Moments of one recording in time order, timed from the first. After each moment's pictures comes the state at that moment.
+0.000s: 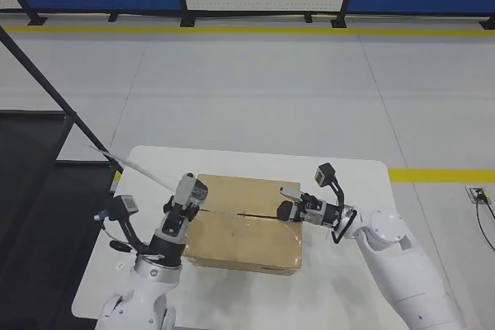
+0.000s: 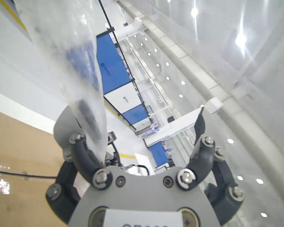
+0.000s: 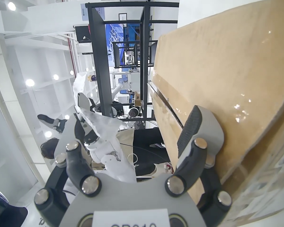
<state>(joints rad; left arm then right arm) 1.39 -1.40 -1.43 -2.14 0.04 -0.10 -0.14 -0.77 -1.25 1.20 -1.17 0.38 -0.16 1.03</state>
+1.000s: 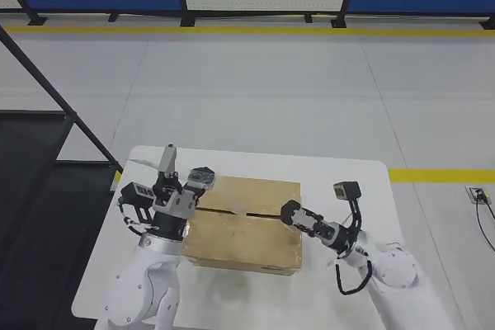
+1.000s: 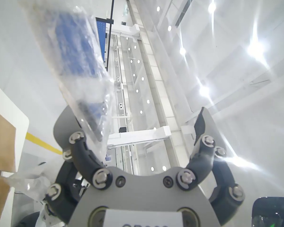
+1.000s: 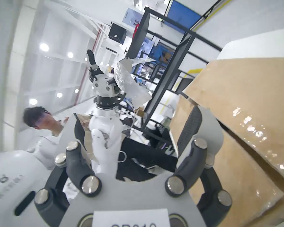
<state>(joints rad) 1.23 -1.42 -1.33 -2.05 -0.36 0.06 0.04 -1.08 -1.23 1.29 -1.55 0.11 -0.59 0.70</state>
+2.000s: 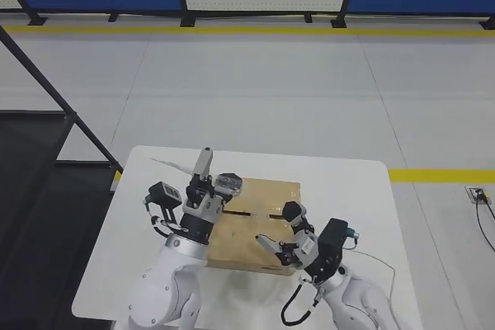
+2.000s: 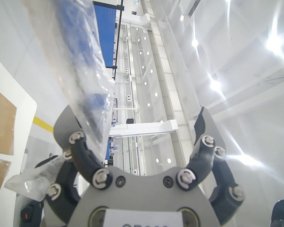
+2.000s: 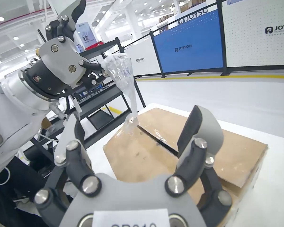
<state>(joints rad) 1.21 -1.44 -1.22 -2.05 -0.30 0.12 0.06 -1.27 -1.28 1.16 -1.79 -0.99 -0.41 -0.14</state>
